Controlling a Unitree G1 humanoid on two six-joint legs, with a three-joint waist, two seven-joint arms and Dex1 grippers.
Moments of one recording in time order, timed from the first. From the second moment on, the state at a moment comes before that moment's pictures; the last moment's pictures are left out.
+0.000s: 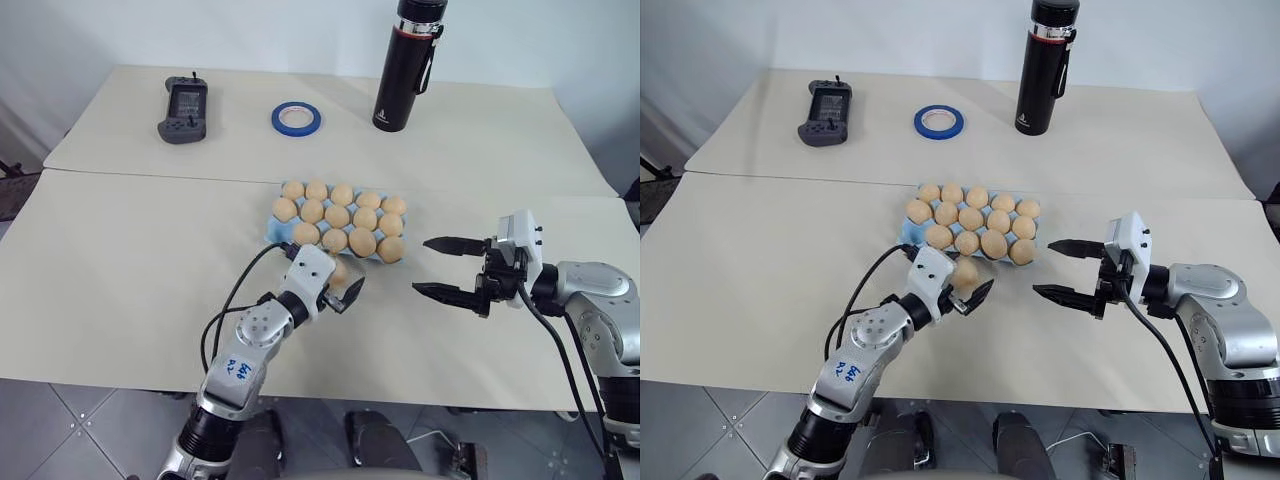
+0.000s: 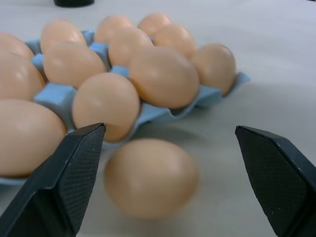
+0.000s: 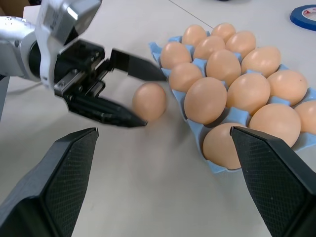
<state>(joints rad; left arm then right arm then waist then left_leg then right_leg) -0.21 0.11 -0.30 -0.31 -0.02 0.57 -0.25 -0.28 -0.77 -0.13 -0.12 0.58 0.41 1.16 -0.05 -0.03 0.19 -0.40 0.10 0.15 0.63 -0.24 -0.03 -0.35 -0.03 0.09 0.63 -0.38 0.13</state>
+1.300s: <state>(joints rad) -0.35 0.21 0.05 -0.34 -0.18 0.53 -0.29 -0.30 -0.77 -0.12 -0.11 0.57 0.41 1.16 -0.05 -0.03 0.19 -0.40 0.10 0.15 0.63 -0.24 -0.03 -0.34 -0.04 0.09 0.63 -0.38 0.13</state>
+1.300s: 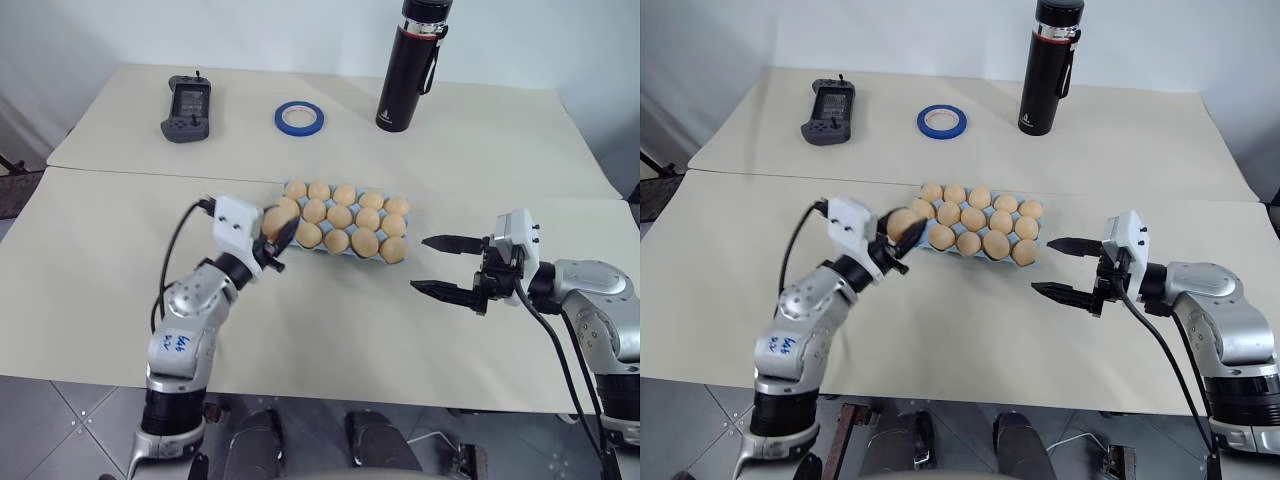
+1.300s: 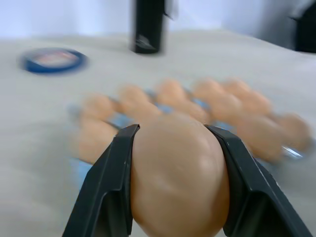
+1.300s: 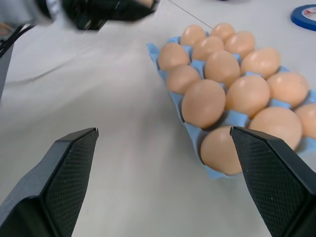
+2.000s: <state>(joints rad) -0.37 0.28 0.02 -0.21 -0.19 0.52 -0.37 -0.30 -0.76 -0.12 -0.11 0.57 0.41 1.16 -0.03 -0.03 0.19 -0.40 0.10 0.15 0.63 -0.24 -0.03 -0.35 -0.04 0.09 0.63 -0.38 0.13</state>
